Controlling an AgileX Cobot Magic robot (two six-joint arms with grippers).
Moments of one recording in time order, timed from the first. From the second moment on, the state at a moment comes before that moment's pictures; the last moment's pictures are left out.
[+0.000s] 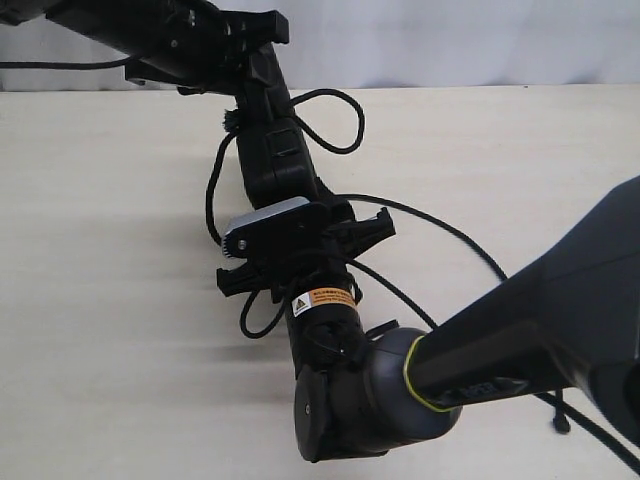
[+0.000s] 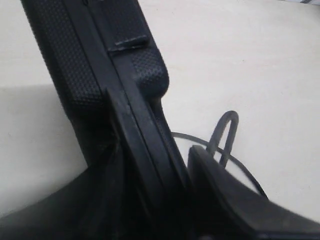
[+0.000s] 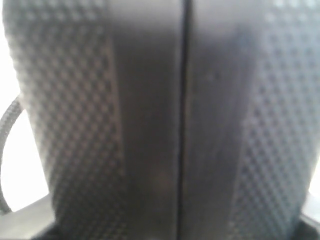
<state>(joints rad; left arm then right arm) -0.41 1.79 -1.39 -0.52 0.53 0.06 1.19 2.12 -0.89 0.97 -1.22 -0.62</state>
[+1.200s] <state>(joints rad) -0.41 1.80 -1.39 -0.50 0.48 0.07 1.24 1.59 -0.37 0.91 -0.92 -0.70</state>
